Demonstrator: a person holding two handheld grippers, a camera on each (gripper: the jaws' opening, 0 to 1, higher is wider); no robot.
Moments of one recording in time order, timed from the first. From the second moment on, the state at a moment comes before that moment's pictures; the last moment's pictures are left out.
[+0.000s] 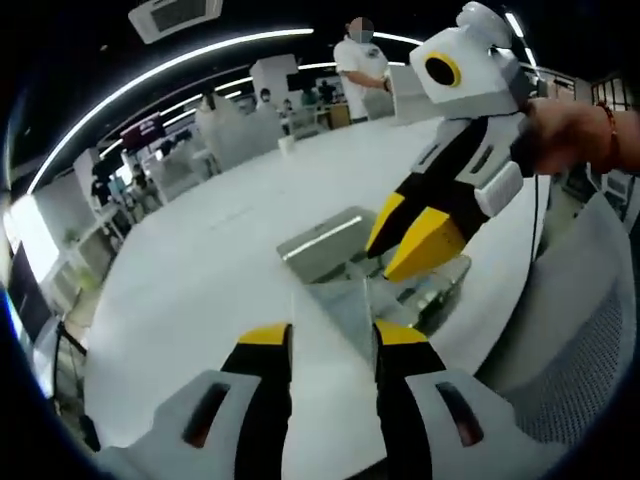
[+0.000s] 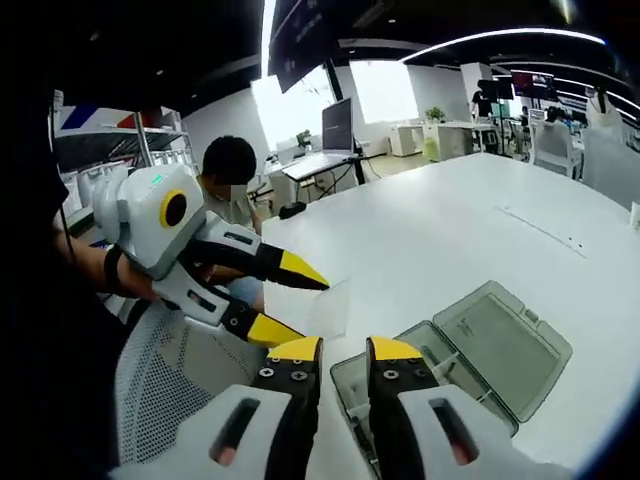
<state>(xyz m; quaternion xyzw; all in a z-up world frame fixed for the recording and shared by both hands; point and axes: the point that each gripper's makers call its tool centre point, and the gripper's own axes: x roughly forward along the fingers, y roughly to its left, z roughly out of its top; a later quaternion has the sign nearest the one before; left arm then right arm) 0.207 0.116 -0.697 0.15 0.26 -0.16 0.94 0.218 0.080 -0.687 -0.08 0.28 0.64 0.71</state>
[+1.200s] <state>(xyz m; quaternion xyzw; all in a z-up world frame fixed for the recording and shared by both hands) 0.196 0.092 -0.680 0.18 0.20 -0.20 0.94 0.209 0.086 -0.673 0.00 0.30 0.65 0.70</state>
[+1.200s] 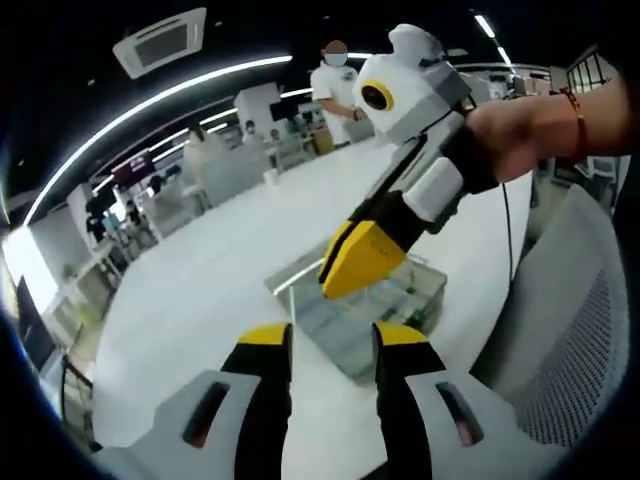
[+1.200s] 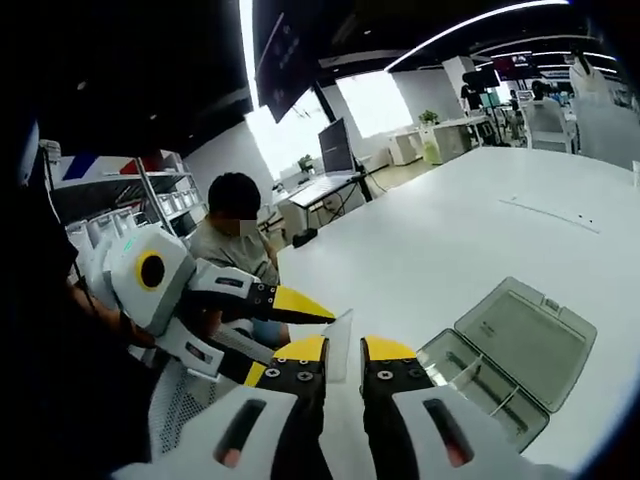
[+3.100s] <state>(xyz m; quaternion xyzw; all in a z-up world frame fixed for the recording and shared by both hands) 0.208 0.090 -0.687 0.11 0.21 -0.20 0.95 0.210 0.083 -0.663 -0.05 0.31 0.65 0.69</state>
